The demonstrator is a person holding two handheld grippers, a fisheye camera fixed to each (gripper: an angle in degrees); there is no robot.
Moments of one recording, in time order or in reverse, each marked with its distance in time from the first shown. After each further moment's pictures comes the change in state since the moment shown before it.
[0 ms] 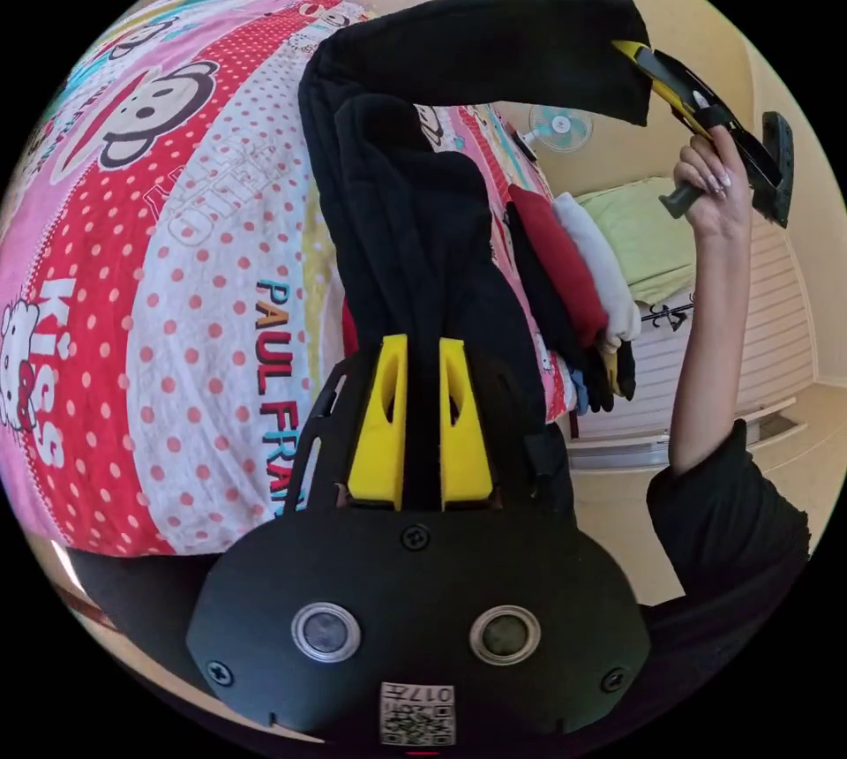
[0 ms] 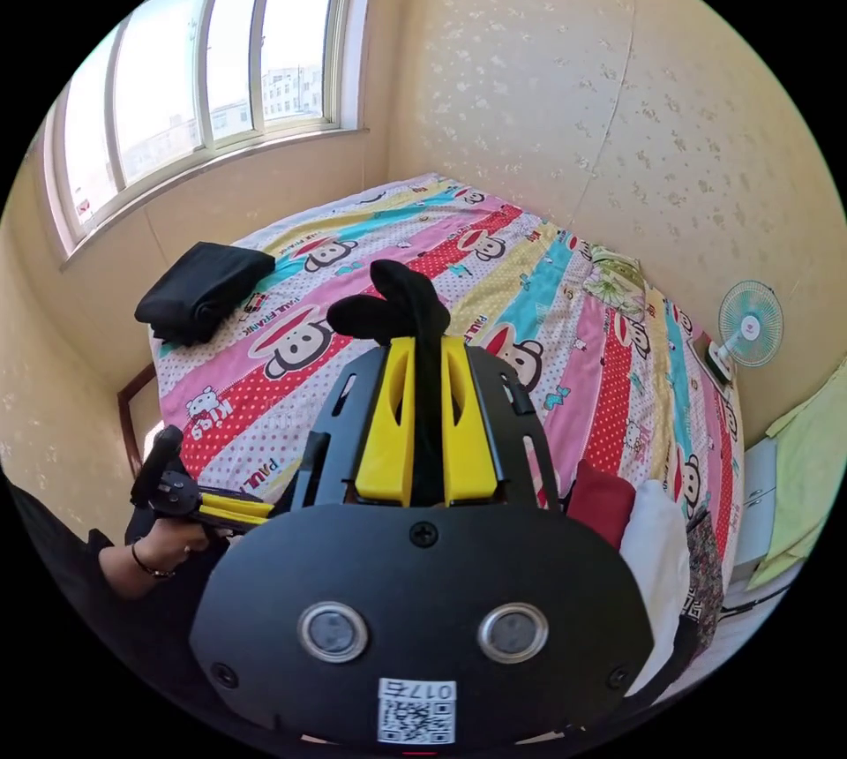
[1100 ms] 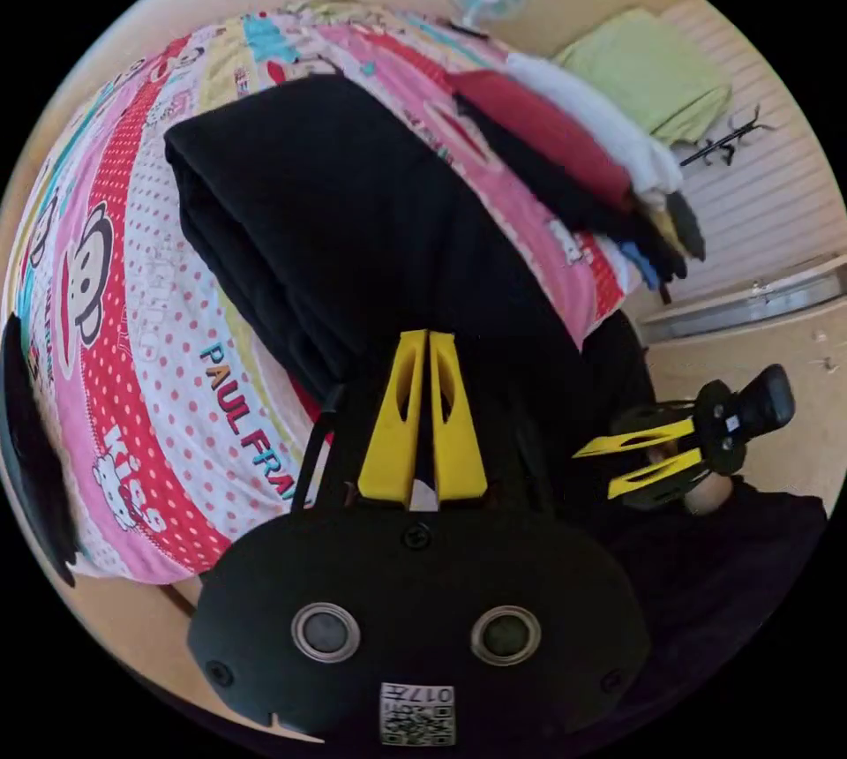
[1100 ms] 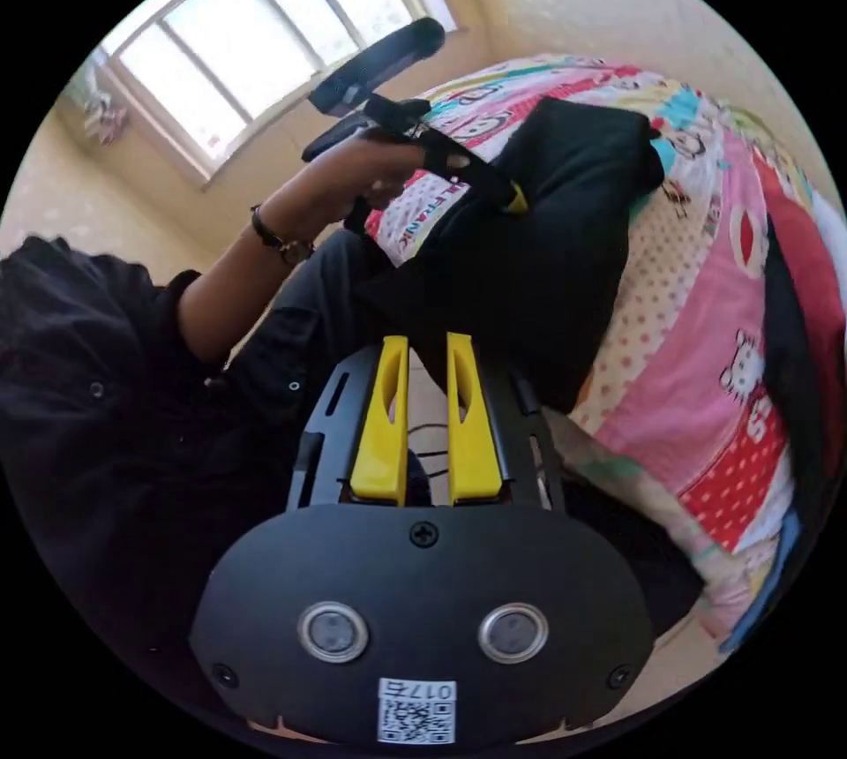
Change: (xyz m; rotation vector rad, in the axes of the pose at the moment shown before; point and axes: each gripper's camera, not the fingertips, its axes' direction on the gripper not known) left arm 0.105 0.071 0.131 -0.375 -0.380 0.395; right arm 0.015 0.344 -0.112 -0.261 -0.574 0.076
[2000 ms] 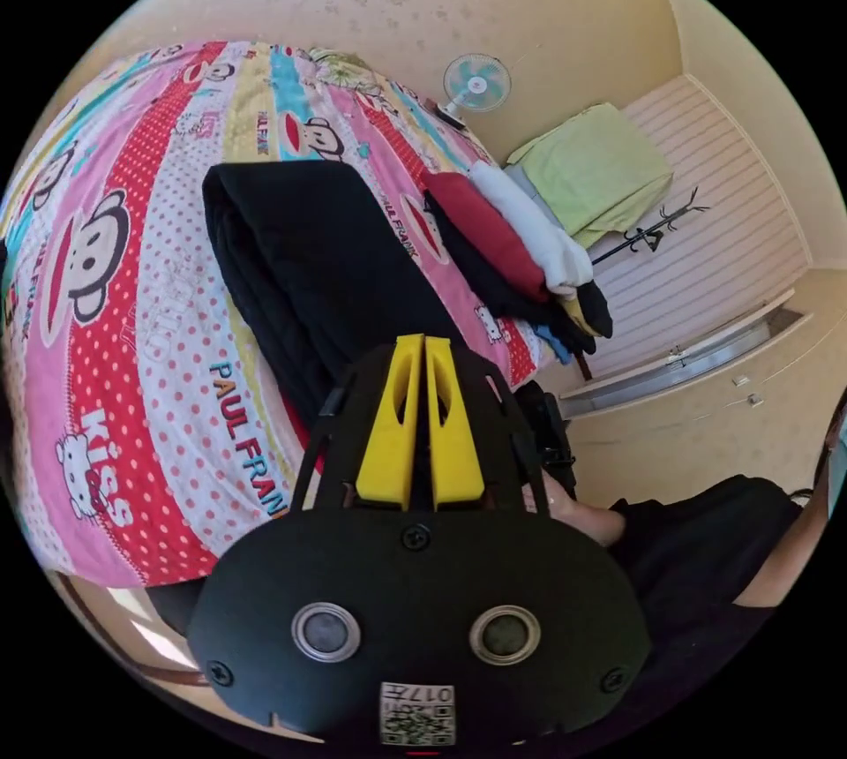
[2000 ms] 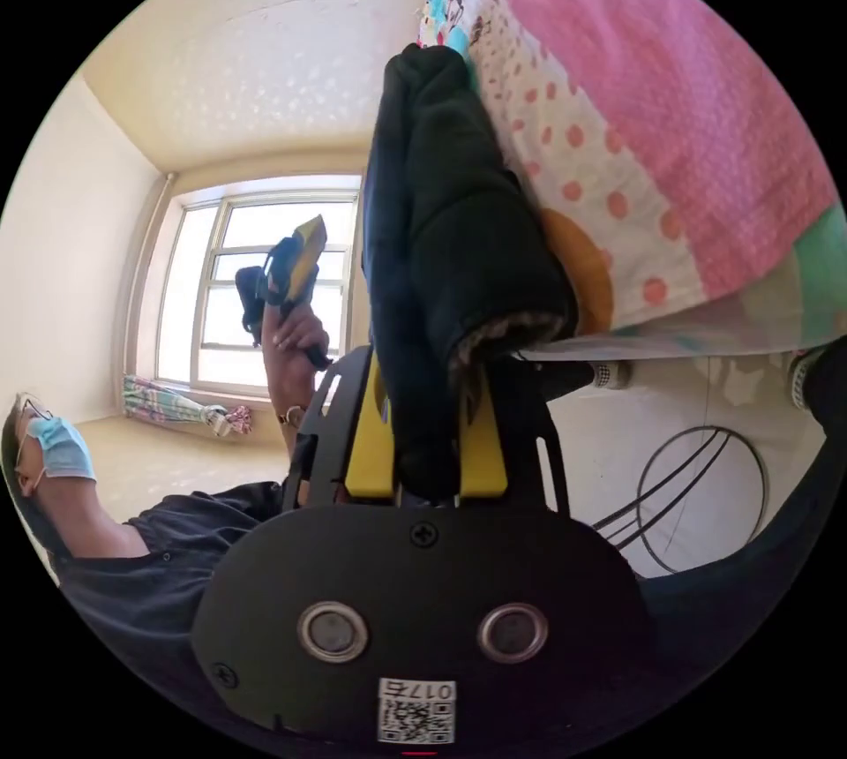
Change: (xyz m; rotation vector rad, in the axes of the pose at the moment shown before) left arm -0.060 0.063 -0.062 0.369 0.275 -0.093; right arm 0.204 0.065 -0.039 0.392 -0.681 0.717
